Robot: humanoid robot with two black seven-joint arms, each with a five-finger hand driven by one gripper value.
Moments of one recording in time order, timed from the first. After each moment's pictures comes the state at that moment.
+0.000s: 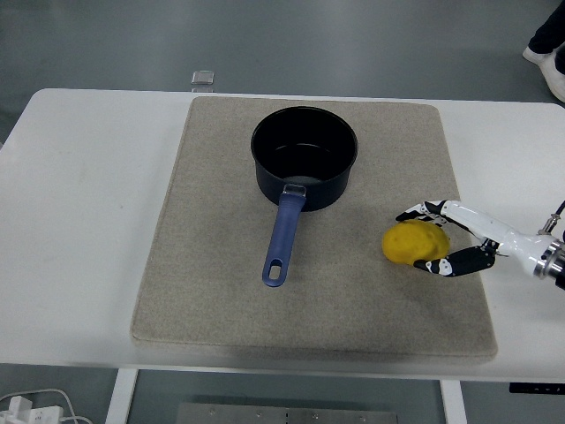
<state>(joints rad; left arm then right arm) -0.02 0.00 -0.09 -0.13 -0.06 -0.11 -0.05 0.86 -0.86 0.02 1.46 -1.00 -0.22 0.38</state>
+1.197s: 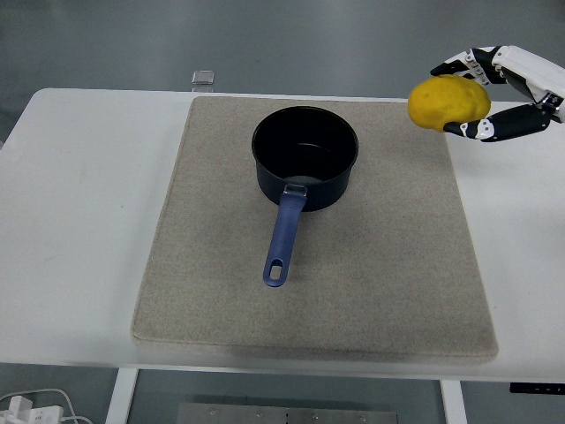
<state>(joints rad) -0.02 0.00 -0.09 -0.13 -0.06 -0.11 -0.05 1.23 -0.93 0.08 1.44 -0.79 -0.07 0.33</state>
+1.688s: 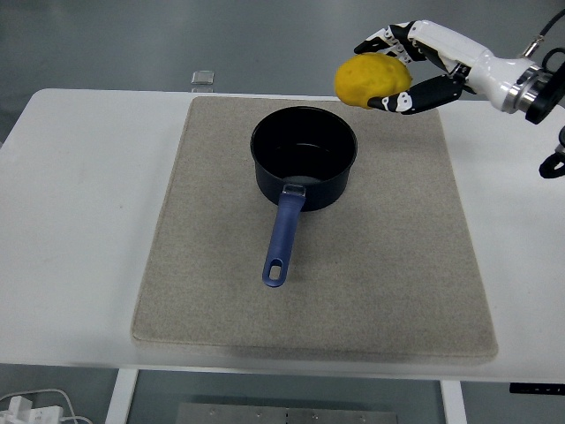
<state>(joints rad) -0.02 0.00 -0.09 -0.13 -0.06 -0.11 -0.05 1.36 -0.63 0.00 1.24 -0.73 -0.07 0.31</state>
